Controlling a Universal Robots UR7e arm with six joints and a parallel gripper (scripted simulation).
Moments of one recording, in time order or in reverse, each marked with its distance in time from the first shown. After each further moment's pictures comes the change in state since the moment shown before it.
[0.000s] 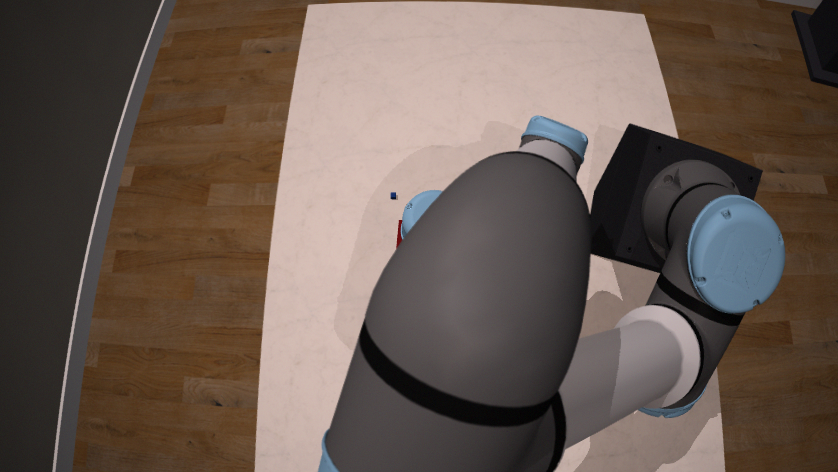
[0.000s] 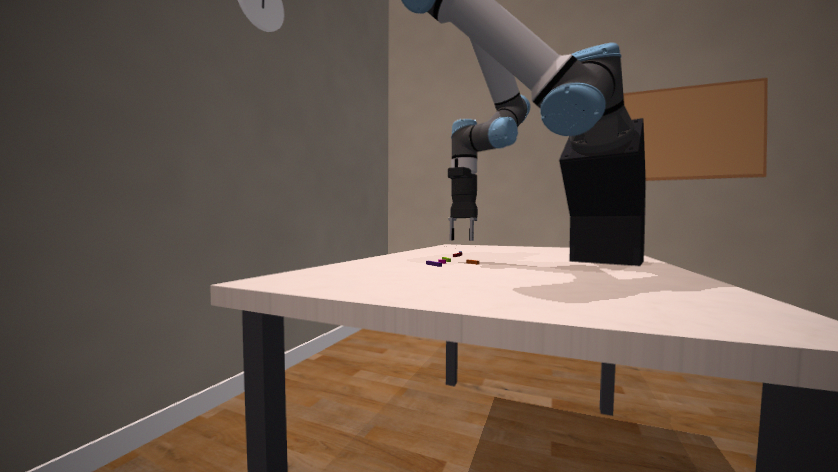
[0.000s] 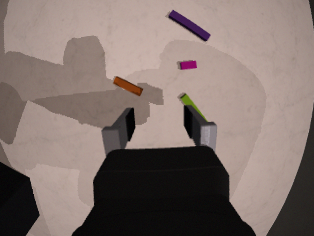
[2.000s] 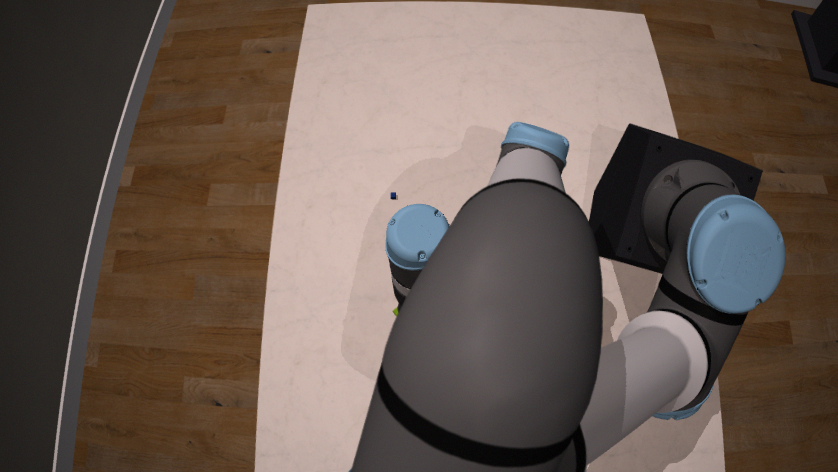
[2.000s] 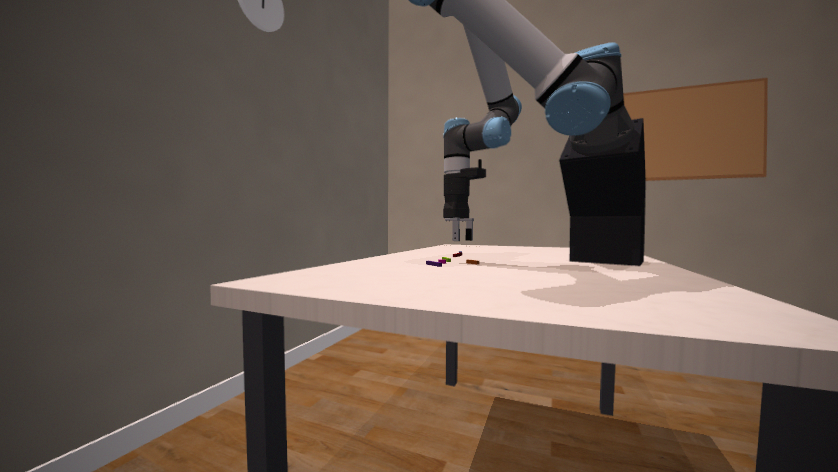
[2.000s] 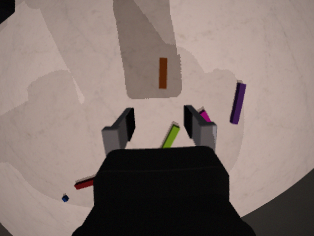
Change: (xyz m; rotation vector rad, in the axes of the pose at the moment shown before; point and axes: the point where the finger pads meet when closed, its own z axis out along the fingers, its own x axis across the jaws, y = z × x) arm -0.004 -0.003 0.001 -0.001 0.000 -1.127
